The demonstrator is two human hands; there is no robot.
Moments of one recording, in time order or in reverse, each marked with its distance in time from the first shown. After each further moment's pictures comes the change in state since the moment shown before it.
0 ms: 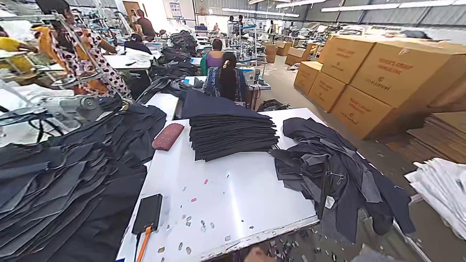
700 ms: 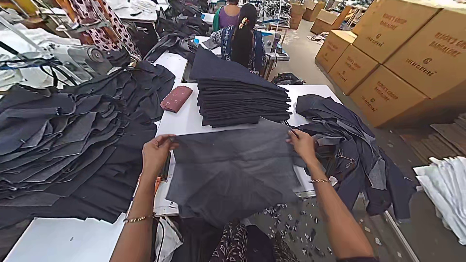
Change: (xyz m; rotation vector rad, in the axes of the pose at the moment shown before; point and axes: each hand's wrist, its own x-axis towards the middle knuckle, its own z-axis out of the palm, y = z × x) left_hand -0.101 -0.102 -0.249 -0.162 1.165 -0.641; right_hand 0.261 0.153 0.128 -0.620 -0.110 -0.153
